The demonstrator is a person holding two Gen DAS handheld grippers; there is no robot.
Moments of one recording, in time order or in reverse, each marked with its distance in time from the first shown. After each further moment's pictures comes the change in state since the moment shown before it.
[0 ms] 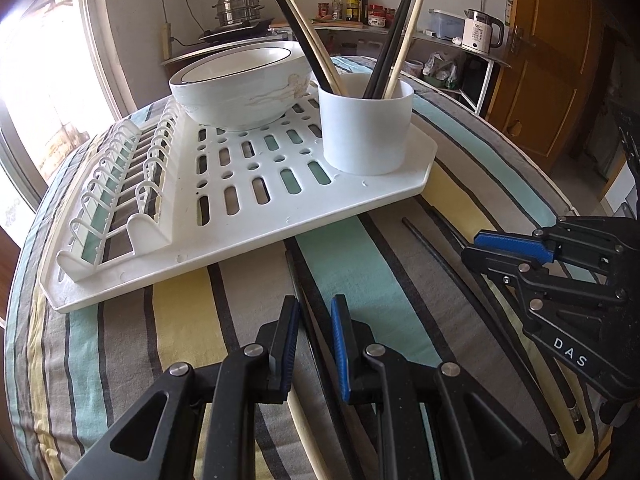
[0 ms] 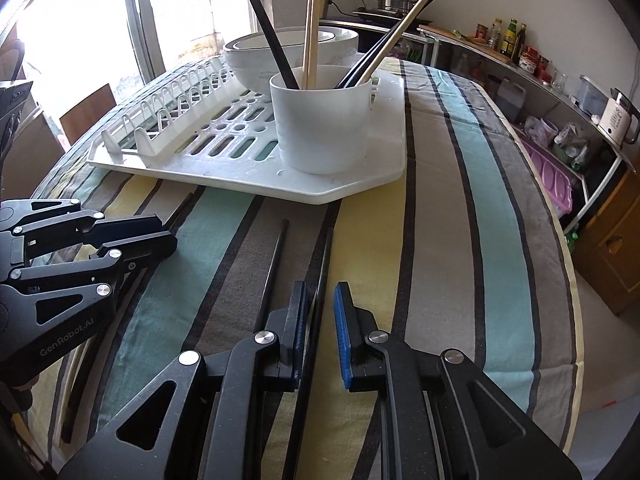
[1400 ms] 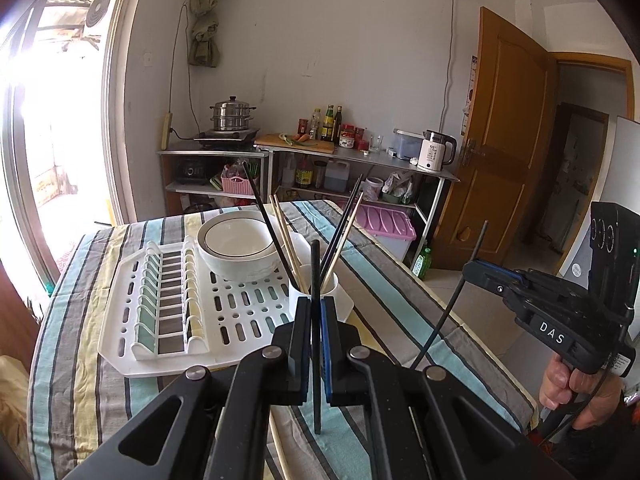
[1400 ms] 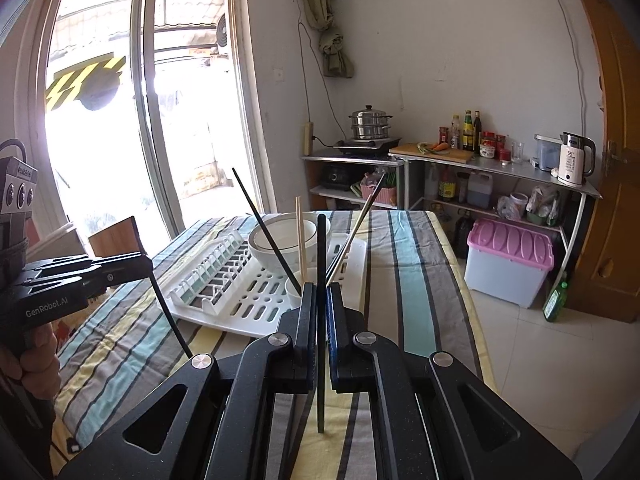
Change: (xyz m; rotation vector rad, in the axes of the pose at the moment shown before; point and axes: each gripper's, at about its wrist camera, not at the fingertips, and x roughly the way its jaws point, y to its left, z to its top) left arm -0.184 0.013 0.033 -0.052 -0.393 -0.156; right arm -0.169 -0.014 0.013 0.124 -0.481 0.017
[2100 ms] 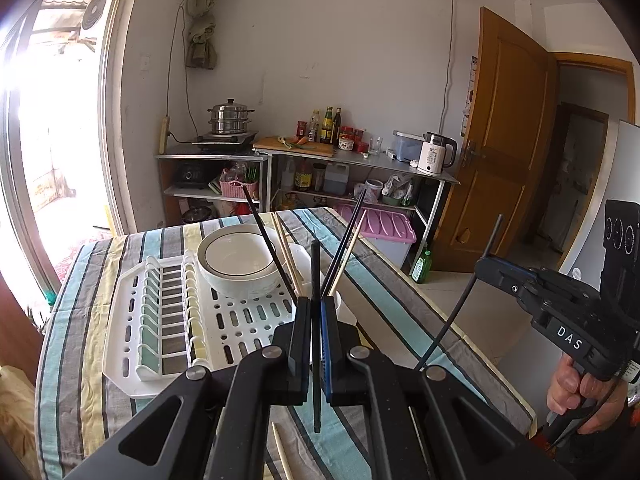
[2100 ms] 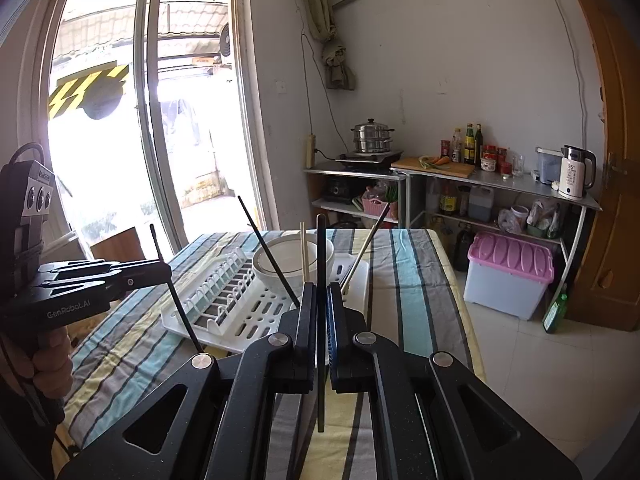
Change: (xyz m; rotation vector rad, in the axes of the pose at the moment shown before) left arm 0.006 0.002 0.029 0.013 -0.002 -0.005; right arm -0.007 0.004 0.025 -0.010 -0.043 0.006
